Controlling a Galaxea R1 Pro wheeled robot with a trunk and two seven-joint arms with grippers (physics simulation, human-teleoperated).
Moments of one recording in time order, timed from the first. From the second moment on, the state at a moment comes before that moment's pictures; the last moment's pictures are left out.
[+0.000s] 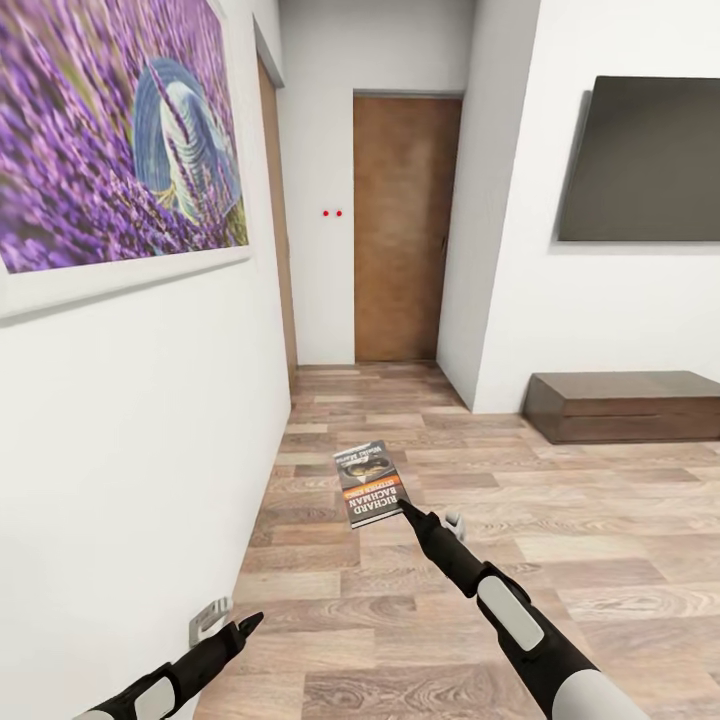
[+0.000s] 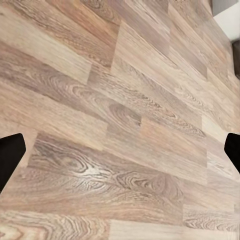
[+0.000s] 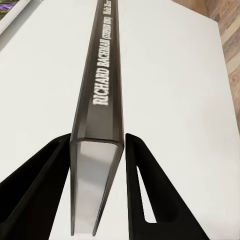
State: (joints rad) left arm -0.58 0.12 0.13 -0.02 0.50 -0.01 -0.56; right arm -0.53 -0.05 0.33 -0.68 -1.27 0.21 0.54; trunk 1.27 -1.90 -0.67
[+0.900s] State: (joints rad) left arm -0.58 0.12 0.13 -0.02 0.50 -0.02 -0.56; right arm -0.53 -0.05 0.33 -0.68 -1.27 0.21 0.54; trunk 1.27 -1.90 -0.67
